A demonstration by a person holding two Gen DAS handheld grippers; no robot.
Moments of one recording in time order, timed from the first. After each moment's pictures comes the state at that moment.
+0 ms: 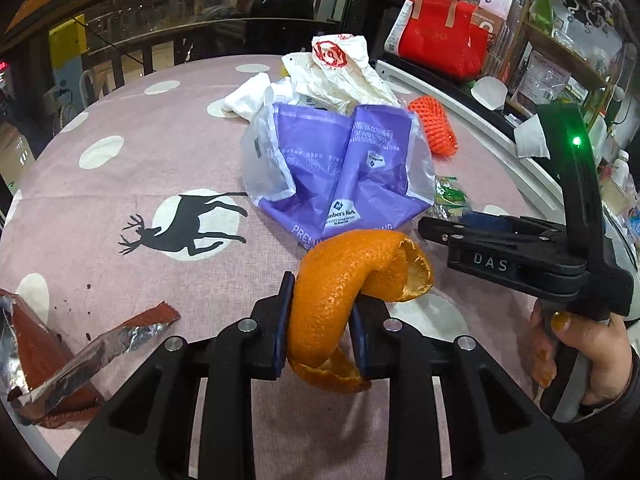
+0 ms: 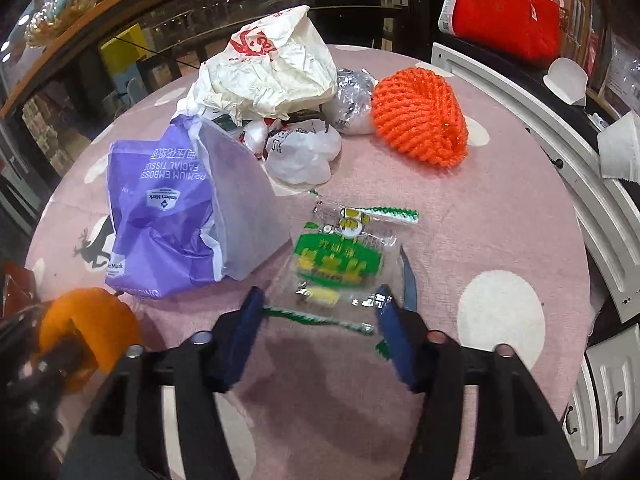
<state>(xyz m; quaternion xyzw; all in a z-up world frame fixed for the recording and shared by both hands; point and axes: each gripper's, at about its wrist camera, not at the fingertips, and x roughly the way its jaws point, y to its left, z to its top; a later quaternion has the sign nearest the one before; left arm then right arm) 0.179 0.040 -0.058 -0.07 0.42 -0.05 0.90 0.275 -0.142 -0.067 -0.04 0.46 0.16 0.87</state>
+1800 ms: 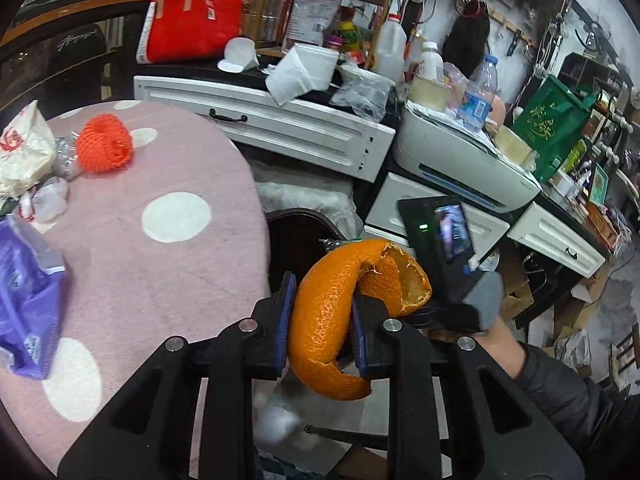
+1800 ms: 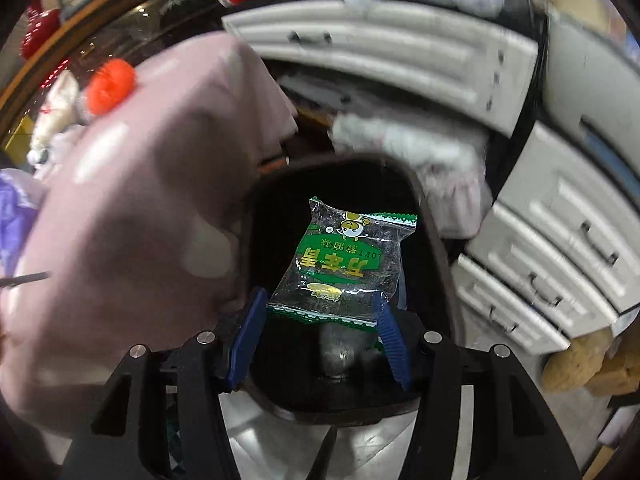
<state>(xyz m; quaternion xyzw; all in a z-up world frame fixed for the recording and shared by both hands) 0.142 -0.195 -0.034 0.03 0.39 -0.37 0.85 0.195 -0.398 -0.148 0.10 0.49 -0.02 0.87</state>
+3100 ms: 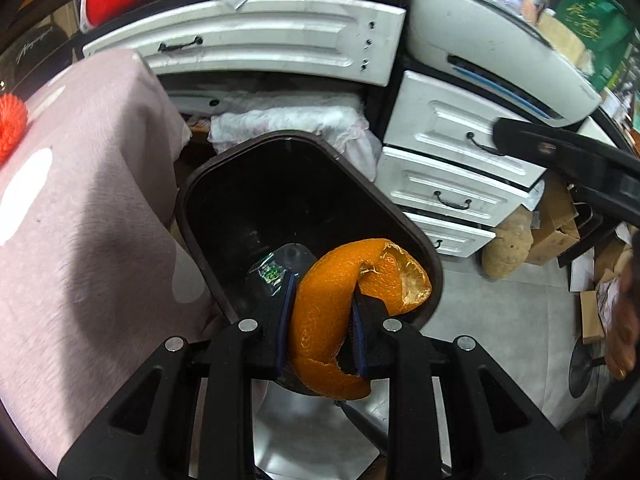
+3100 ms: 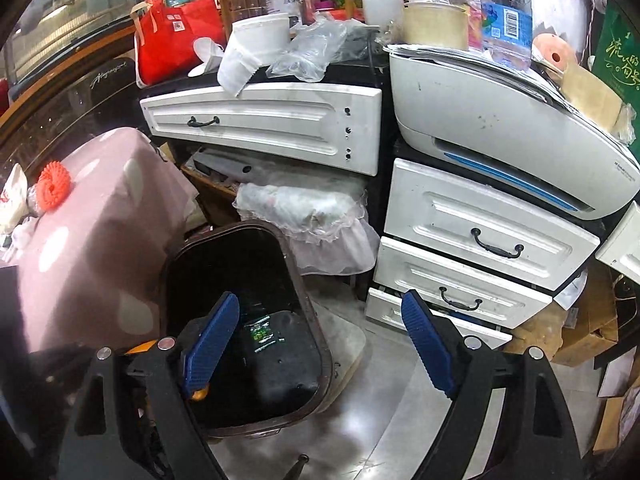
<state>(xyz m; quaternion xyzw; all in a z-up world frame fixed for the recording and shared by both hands) 0.183 -0.317 -0.153 0.15 0.47 -0.33 0.80 0.133 -0.474 -0.090 0.12 0.39 -0.17 0.90</state>
